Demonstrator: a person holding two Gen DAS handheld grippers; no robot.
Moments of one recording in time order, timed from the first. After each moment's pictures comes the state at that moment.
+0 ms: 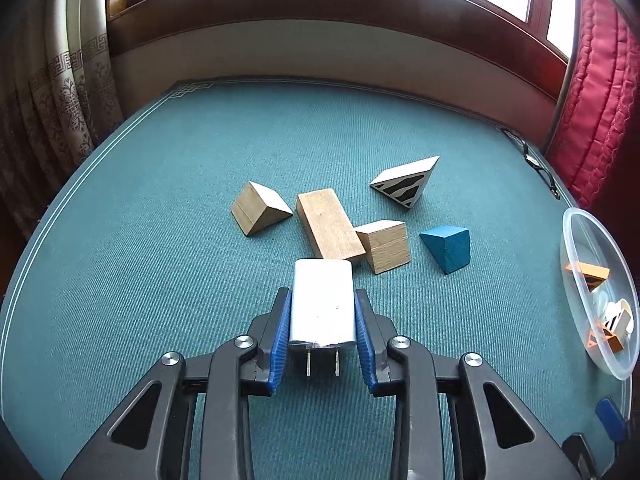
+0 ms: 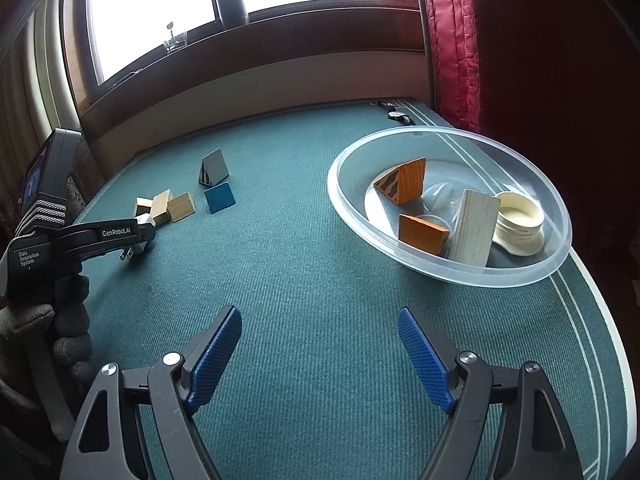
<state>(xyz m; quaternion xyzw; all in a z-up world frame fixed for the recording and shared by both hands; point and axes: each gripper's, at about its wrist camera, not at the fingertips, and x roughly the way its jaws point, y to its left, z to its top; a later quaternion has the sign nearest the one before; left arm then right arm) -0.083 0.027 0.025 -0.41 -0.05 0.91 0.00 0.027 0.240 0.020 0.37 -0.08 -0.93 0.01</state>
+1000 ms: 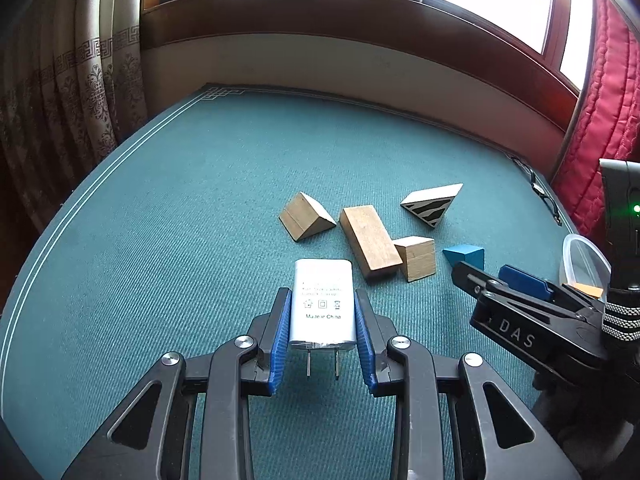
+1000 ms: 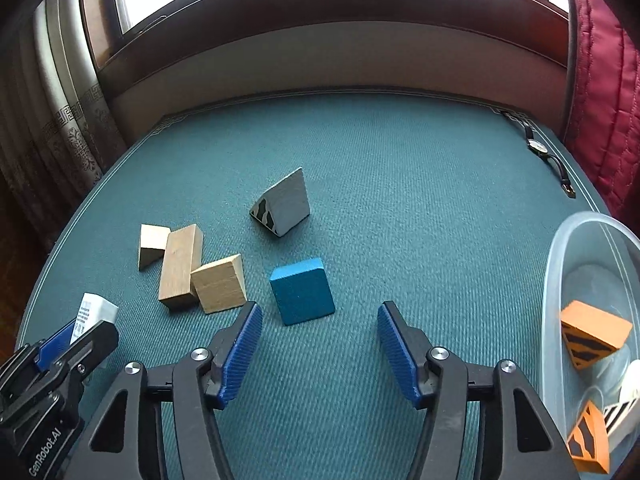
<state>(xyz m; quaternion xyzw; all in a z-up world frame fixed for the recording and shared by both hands) -0.065 -0.005 0.035 -0.39 -0.08 0.92 -0.02 -0.129 0.156 0.016 0.42 -0.01 -0.90 0.09</state>
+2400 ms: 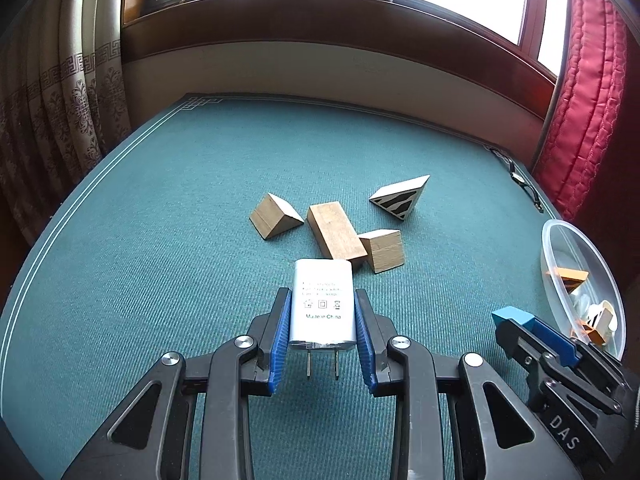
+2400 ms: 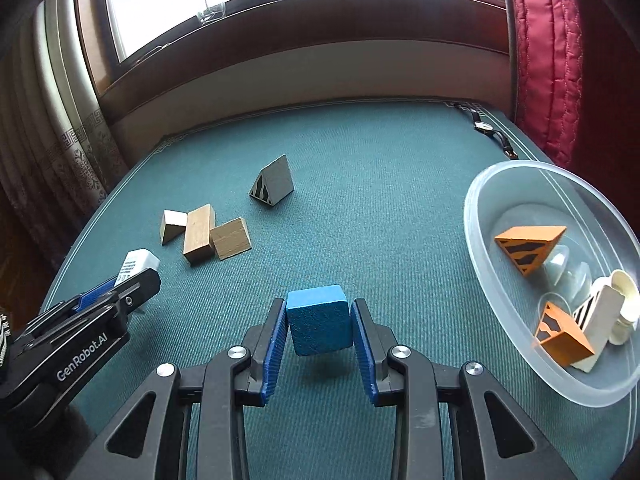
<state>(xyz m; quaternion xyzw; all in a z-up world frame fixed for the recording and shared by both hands) -0.057 0.016 0.040 -0.38 -0.07 0.92 0.01 -0.050 0.188 0.031 0.39 -0.06 -0.92 0.06</state>
